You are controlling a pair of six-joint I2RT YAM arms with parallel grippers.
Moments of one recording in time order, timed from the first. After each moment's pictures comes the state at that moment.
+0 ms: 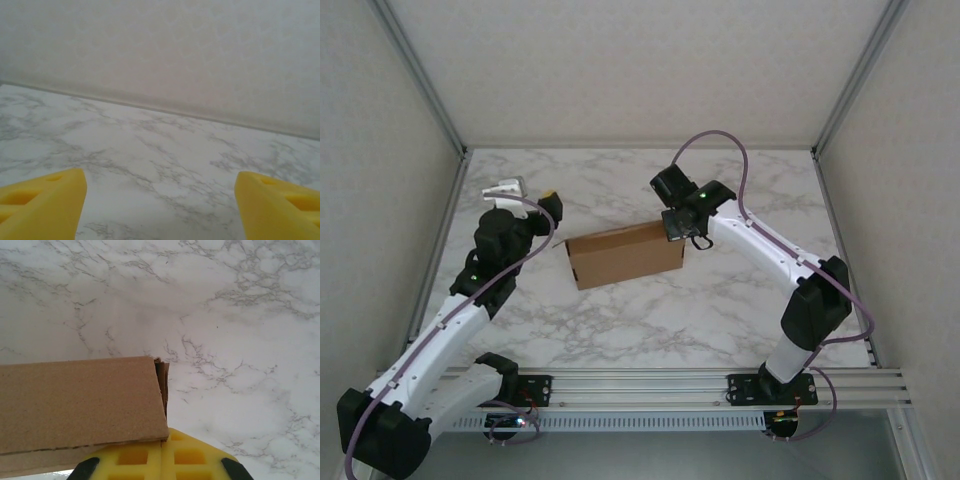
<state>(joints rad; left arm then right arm) -0.32 0.92 0.75 -0.02 -0.20 -0.30 0.72 1.68 1.56 -1.04 0.33 0.37</state>
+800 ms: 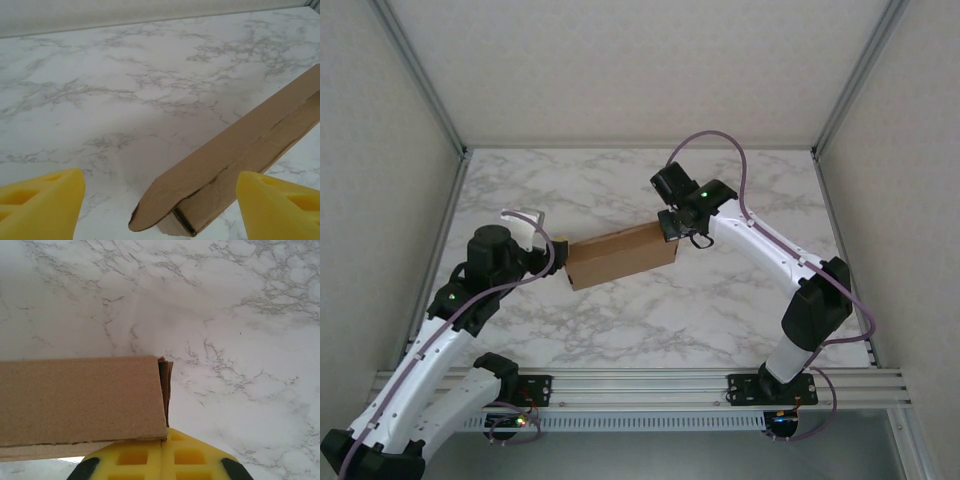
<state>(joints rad) -0.33 0.75 0.77 -0.50 0.01 -0.11 0.72 1.68 1.58 -1.03 0.25 0.31</state>
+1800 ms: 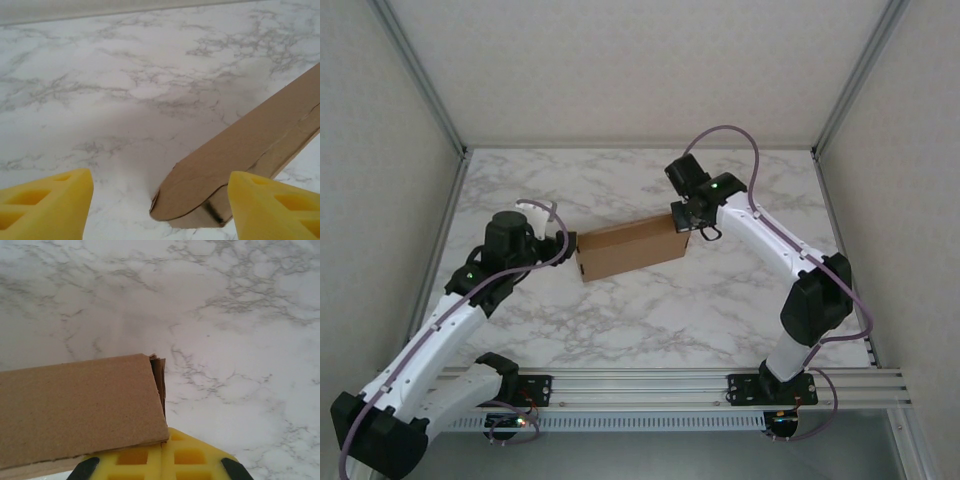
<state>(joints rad) -0.35 0.93 0.82 -0.39 0.02 -0.12 0.61 1.69 1.57 -1.02 0.27 0.31</state>
